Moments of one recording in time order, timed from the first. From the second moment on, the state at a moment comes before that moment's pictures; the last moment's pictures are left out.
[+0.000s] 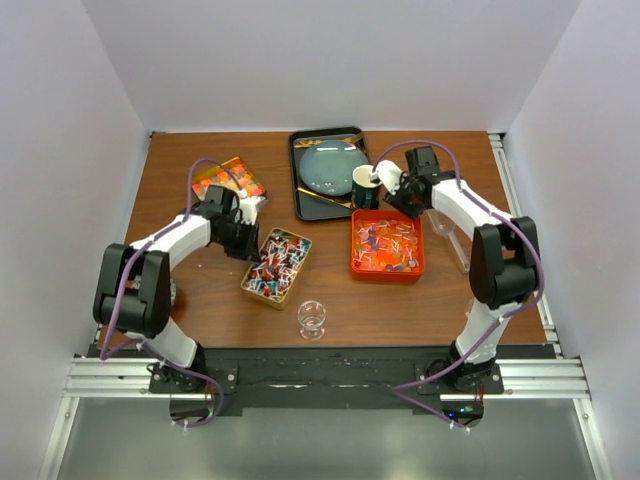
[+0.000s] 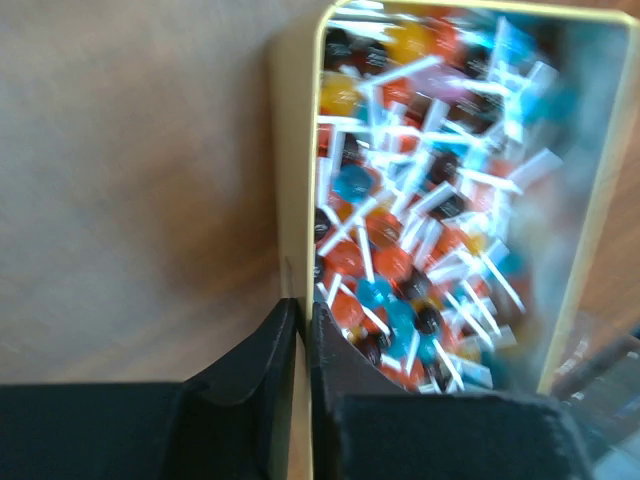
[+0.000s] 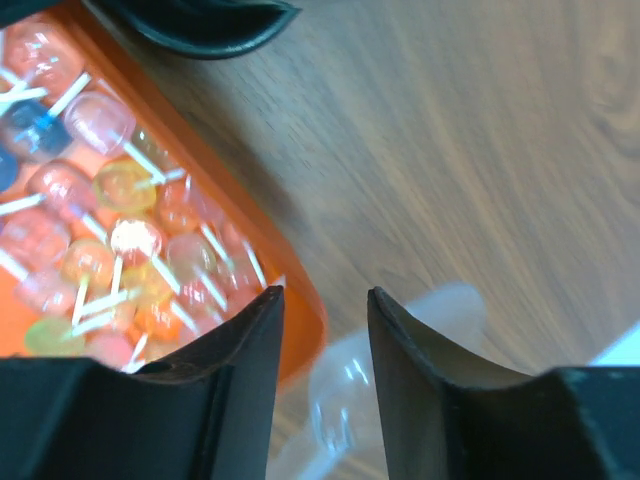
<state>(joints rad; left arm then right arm) -0.18 1.60 0.93 -0.51 0.43 0.04 0.23 1.84 1.36 -0.54 -0.01 -0.77</state>
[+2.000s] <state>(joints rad) -0.54 1.63 1.28 -0.40 0.26 0.60 -0.22 1.69 1.03 -0.57 -0.27 -0.79</state>
